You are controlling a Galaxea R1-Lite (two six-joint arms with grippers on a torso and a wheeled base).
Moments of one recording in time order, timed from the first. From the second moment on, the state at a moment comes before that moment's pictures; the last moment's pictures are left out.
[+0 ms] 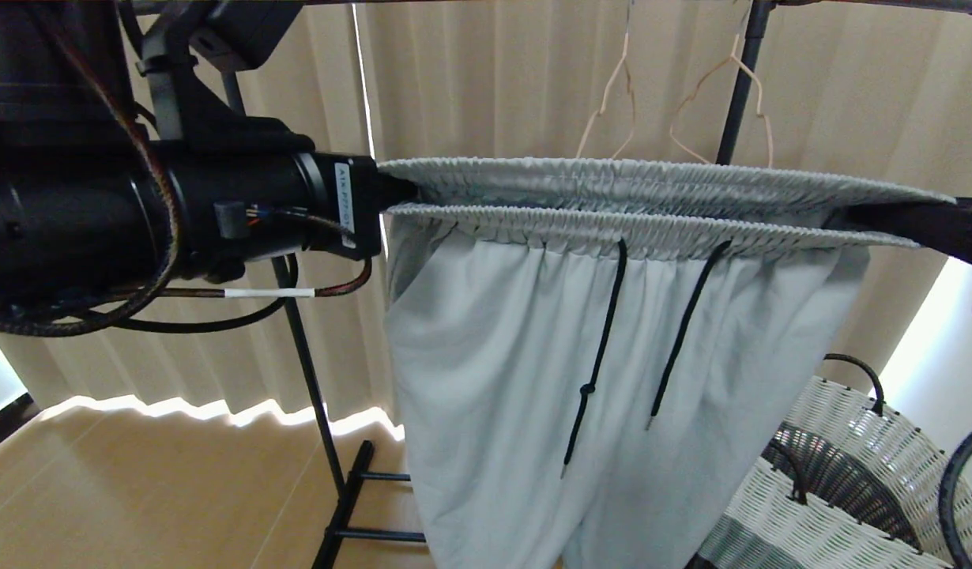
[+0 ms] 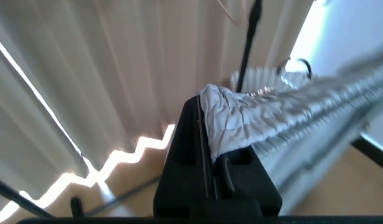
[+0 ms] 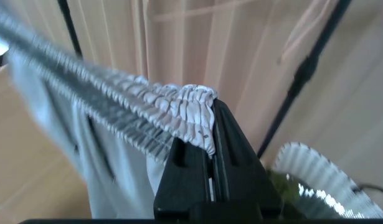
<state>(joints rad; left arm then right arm) -0.63 1.49 -1.24 -0.10 0.06 -0.02 0.47 1.13 -1.02 0.04 -0.09 0.00</state>
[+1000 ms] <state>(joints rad) -0.63 1.55 -1.27 -0.18 0.08 0.04 0.59 1.01 -0.95 -0.01 -0.09 -0.03</state>
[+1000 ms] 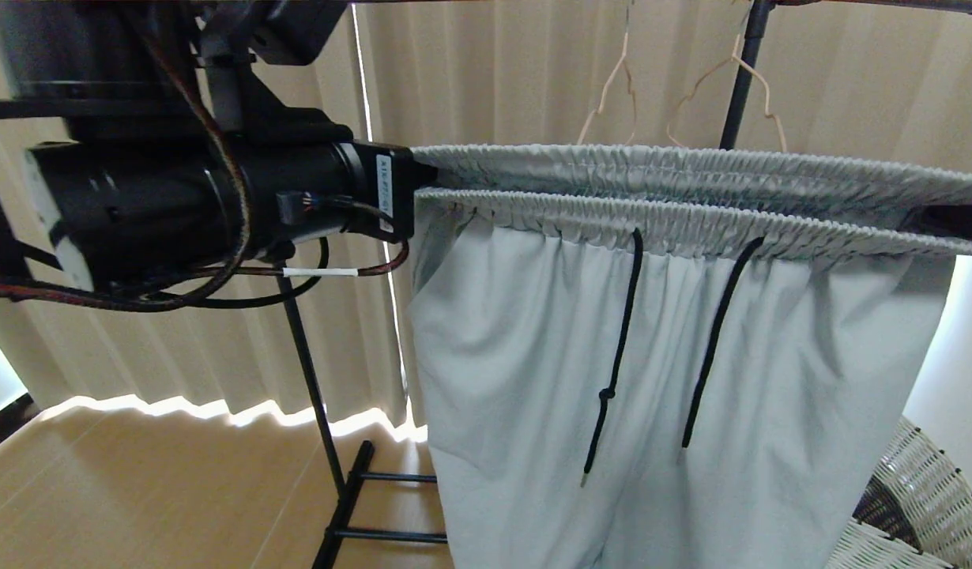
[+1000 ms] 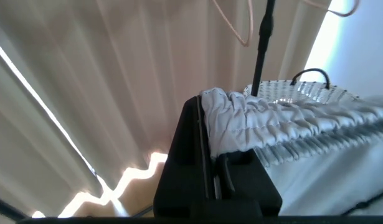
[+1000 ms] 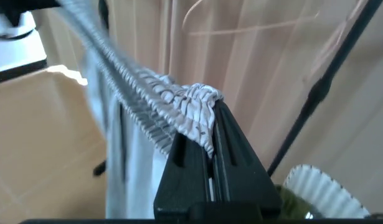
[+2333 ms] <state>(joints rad) -0.65 1.27 -1.14 -0.07 -0.24 0.05 0.49 1.40 -1.10 -0.30 -0.09 -0.01</state>
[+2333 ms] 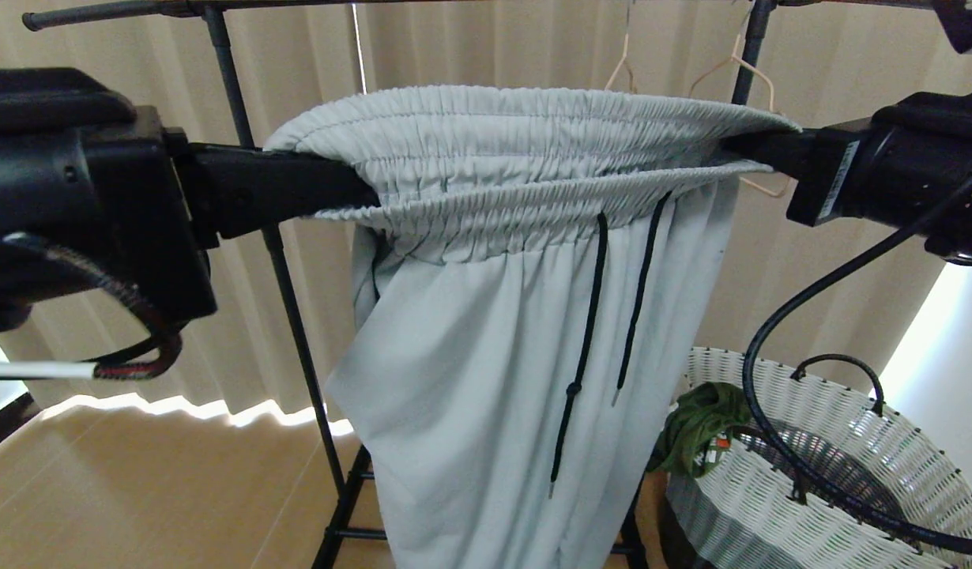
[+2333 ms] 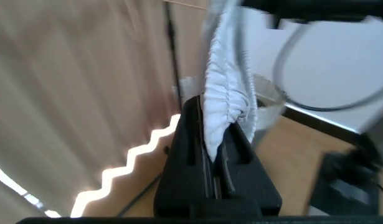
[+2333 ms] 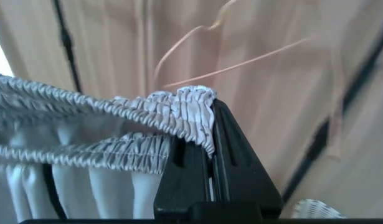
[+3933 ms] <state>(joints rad) -0.54 1.41 -1.22 -0.08 -0.07 0.06 0.48 1.29 -1.00 -0.27 -0.08 -0.02</state>
